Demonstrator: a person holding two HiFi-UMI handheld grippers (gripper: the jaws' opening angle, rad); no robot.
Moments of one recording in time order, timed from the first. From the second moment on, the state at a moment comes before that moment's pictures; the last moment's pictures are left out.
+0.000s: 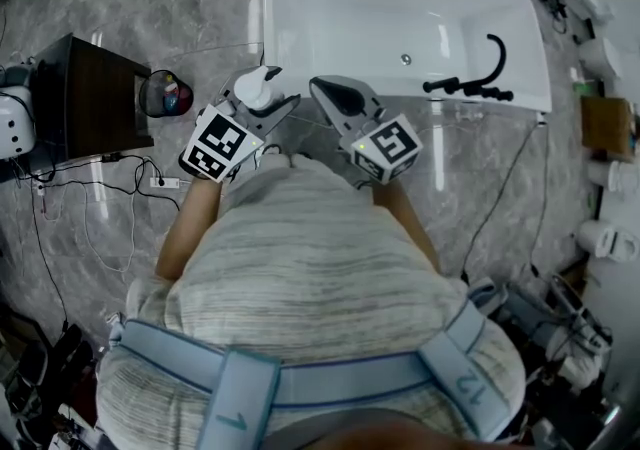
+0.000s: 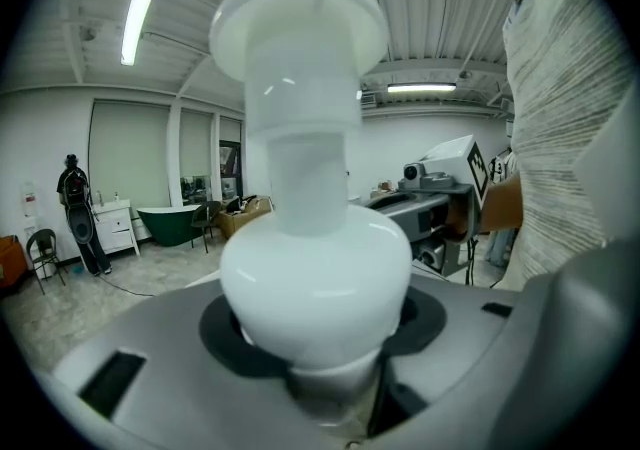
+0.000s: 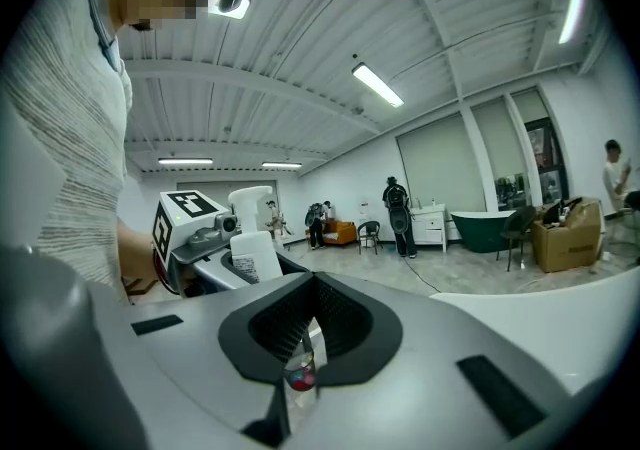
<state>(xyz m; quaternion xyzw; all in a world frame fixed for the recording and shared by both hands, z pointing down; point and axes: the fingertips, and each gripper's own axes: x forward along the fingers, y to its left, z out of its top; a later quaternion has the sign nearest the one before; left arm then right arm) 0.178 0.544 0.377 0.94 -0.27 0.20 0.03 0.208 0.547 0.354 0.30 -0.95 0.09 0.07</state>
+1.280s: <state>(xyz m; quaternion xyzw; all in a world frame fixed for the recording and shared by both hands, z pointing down) -0.045 0.450 0.400 0.94 -0.27 0.21 0.06 0.012 0.449 0.376 0.34 -0.93 0.10 0.07</state>
